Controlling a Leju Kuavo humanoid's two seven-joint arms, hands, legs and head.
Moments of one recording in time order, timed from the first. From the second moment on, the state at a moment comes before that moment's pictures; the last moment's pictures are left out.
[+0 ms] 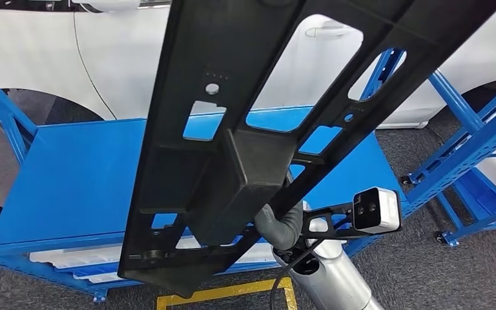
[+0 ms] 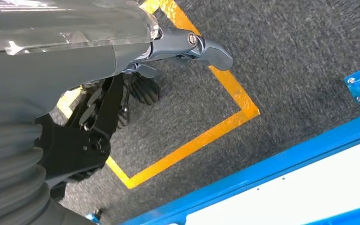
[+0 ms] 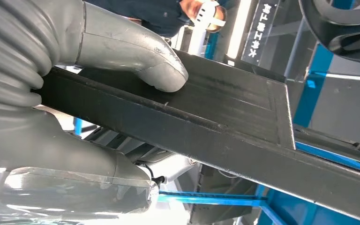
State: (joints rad) left arm -0.11 -0.06 1.25 -0.22 -0.19 -0.02 -0.28; right arm -0.37 0.05 0.54 -1.74 -0.43 0.53 -0.57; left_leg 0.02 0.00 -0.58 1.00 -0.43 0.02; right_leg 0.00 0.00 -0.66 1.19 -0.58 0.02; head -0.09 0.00
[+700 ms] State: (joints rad) left arm -0.11 -0.06 1.25 -0.22 -0.19 0.00 -0.27; right arm -0.37 0.03 0.57 -1.74 -0.42 0.47 -0.60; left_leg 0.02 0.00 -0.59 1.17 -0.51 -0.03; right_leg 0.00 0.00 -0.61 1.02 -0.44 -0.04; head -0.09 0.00
